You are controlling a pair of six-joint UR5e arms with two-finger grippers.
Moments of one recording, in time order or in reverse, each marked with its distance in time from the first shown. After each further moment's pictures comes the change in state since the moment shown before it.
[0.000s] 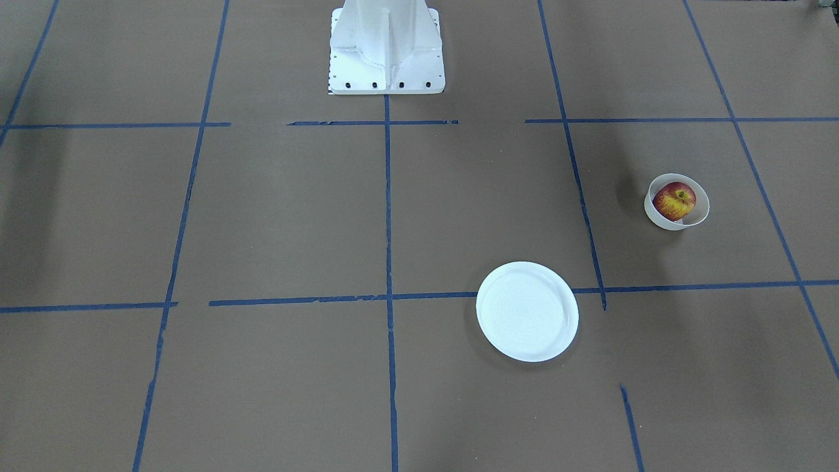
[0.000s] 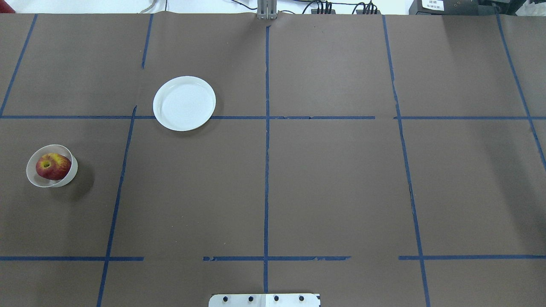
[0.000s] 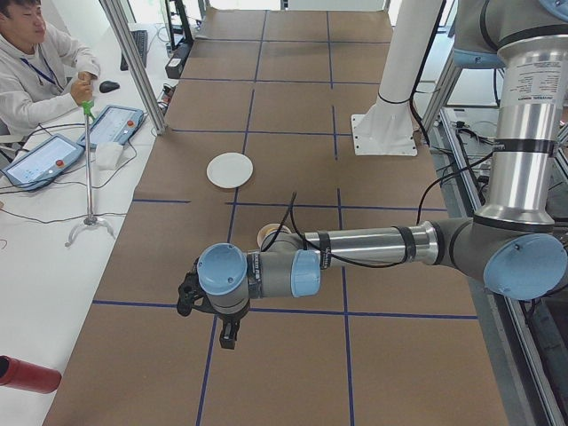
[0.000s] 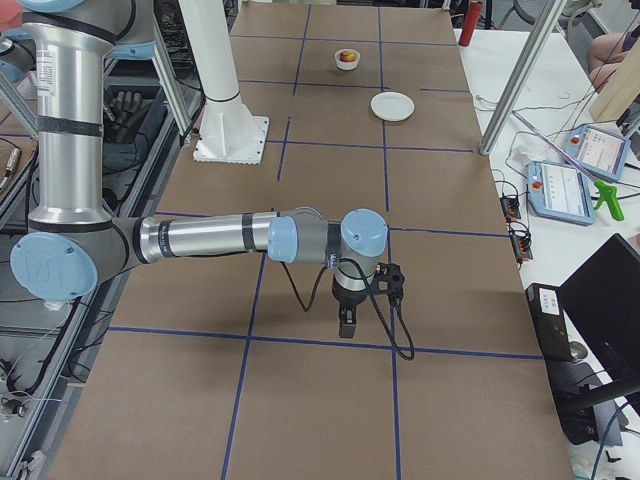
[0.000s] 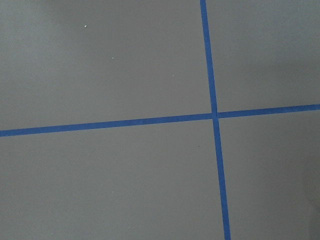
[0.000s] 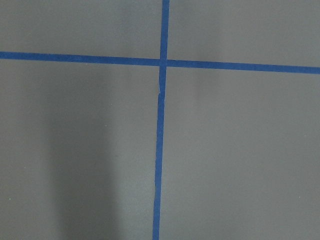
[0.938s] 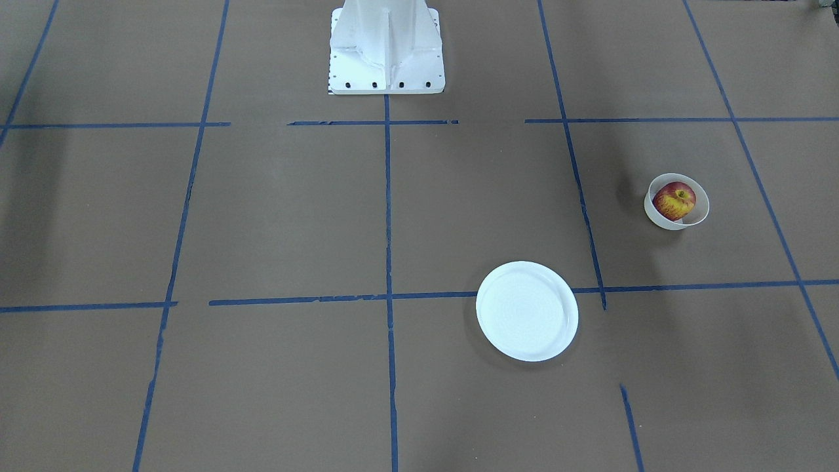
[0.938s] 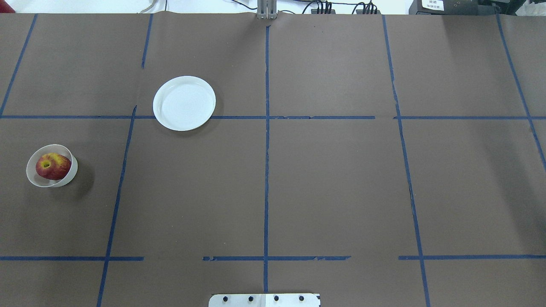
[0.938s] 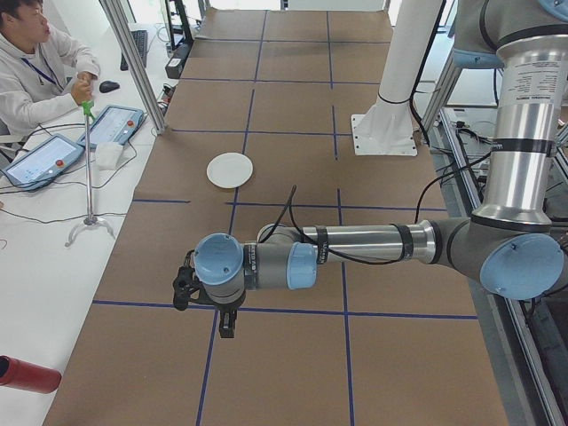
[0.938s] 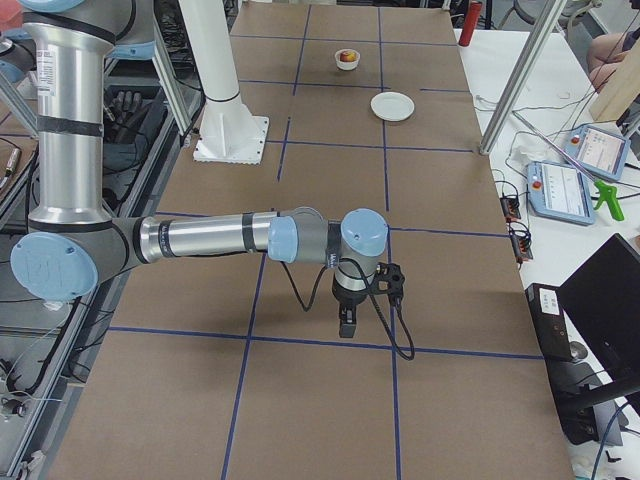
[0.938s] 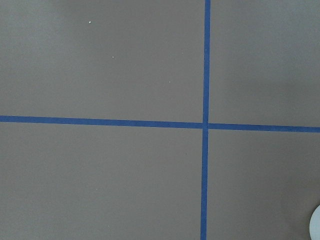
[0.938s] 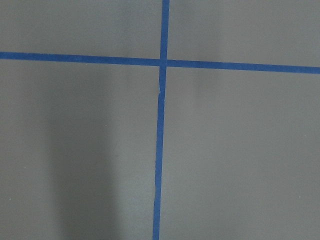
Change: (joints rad) left arm 0.011 -0.010 -0.020 -0.003 -0.029 -0.145; right arm 0.000 0.000 0.000 -0.001 0.000 0.001
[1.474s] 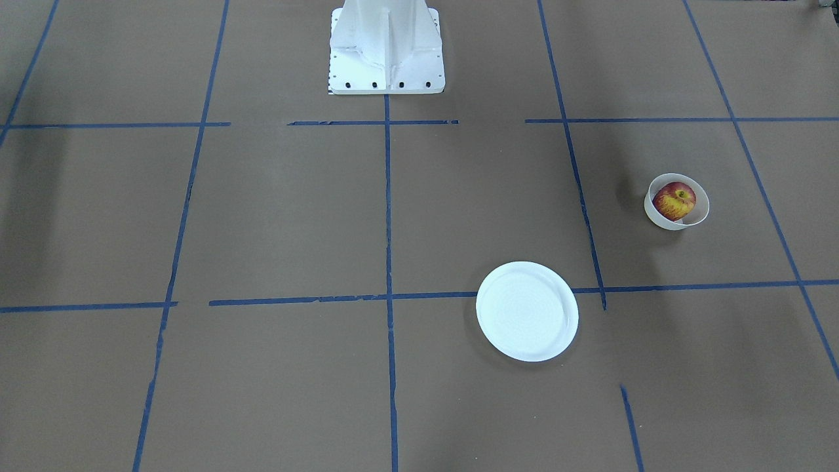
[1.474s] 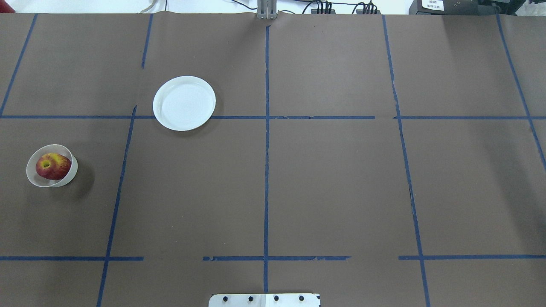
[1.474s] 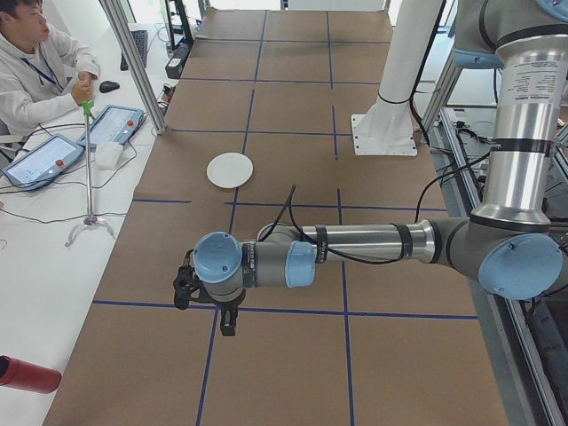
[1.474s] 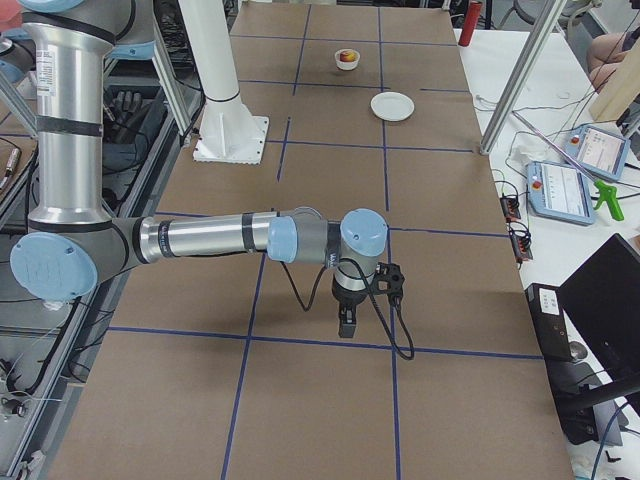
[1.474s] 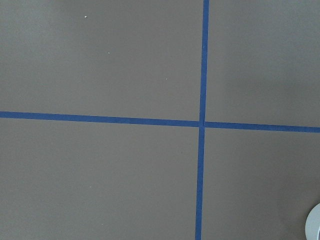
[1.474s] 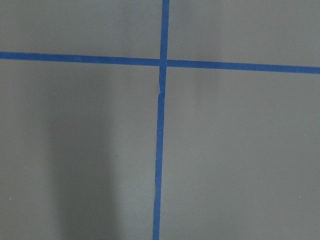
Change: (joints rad) left arm 0.007 -0.001 -0.002 0.008 -0.004 -0.040; right arm 0.000 0.000 0.000 0.000 0.000 0.000
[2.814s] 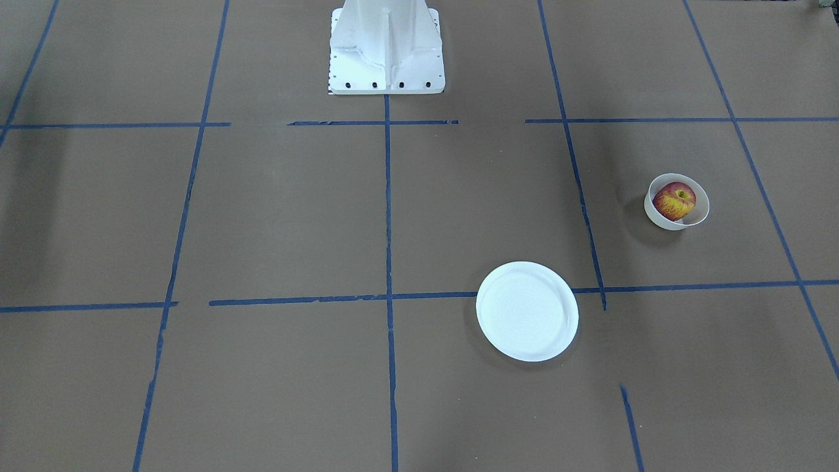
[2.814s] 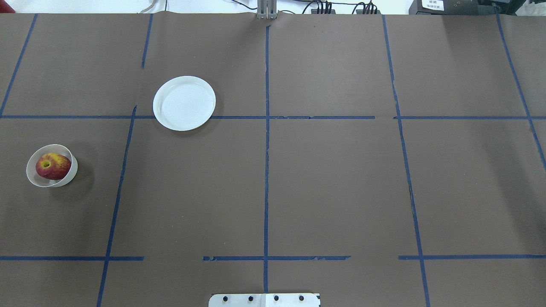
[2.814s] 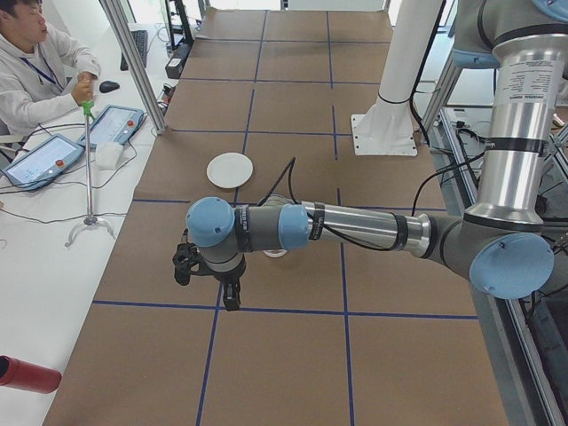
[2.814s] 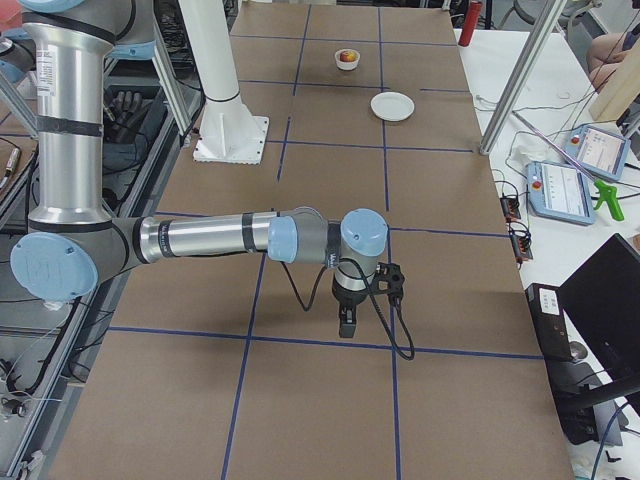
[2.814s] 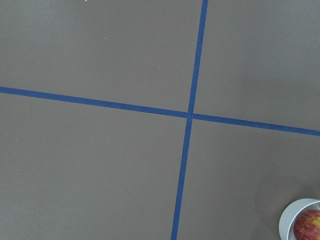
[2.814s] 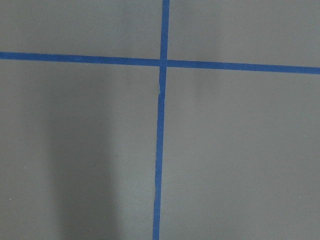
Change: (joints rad) left arm 0.030 -0.027 -0.139 0.232 0.023 -0.020; right arm 0.000 0.000 0.000 0.000 0.000 0.000
